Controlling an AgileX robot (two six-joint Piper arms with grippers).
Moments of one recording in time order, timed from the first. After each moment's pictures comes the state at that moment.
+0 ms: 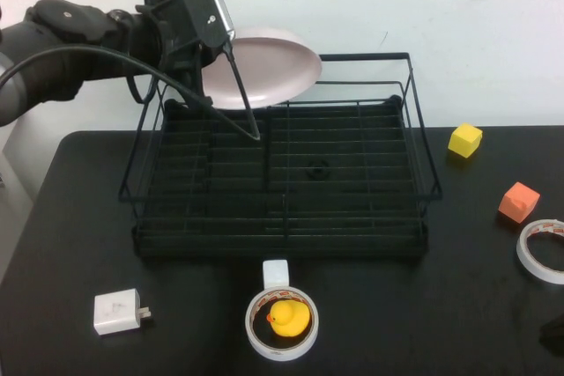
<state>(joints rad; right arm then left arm) 0.16 1.04 -0.70 0.59 1.01 -1.17 -0.21 1.91 -1.58 -1.09 0.38 2.06</state>
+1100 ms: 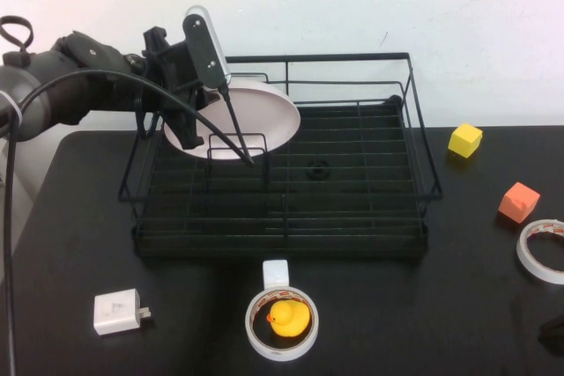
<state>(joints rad) 0.16 1.04 -0.70 0.60 1.01 -1.17 -0.19 2.02 -1.58 -0.86 0.38 1.87</state>
